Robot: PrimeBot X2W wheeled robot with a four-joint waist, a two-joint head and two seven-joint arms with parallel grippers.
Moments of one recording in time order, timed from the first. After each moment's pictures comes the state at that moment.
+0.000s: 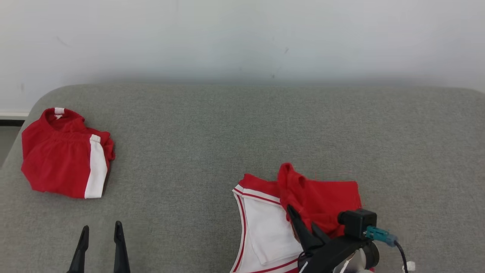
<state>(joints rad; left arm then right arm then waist) 0.10 0.05 0.07 0.04 -0.19 -0.08 -0.26 -0.21 -0.08 0.41 0.36 0.59 0.13 -0.04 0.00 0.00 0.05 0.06</state>
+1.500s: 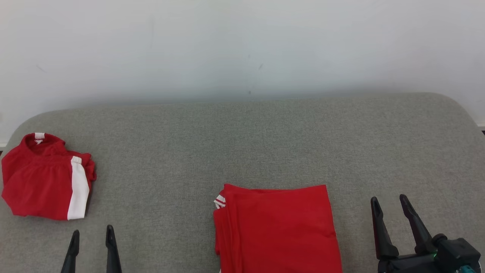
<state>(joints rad) 0.12 0.05 0.09 0.00 -0.16 -0.07 -0.26 0.00 -0.17 0.08 0.12 0.29 0.13 -0.26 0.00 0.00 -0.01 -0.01</state>
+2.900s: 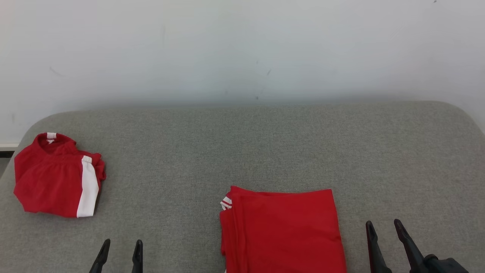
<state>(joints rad) 0.18 0.16 -0.05 -0.02 -0.23 -0.13 -0.26 0.10 -0.11 0.05 0.14 0.24 0.13 -0.26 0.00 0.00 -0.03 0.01</state>
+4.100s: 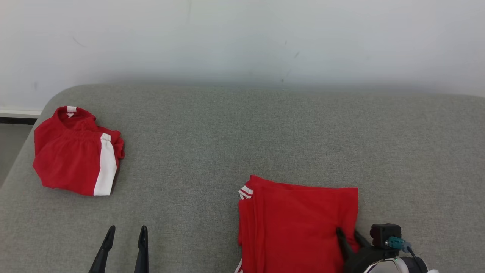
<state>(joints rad) 0.12 0.11 -0.05 0.02 -0.21 -0.13 -0.26 -0.31 -0.10 0.19 0.89 0.26 0.13 -0.15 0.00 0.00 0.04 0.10</state>
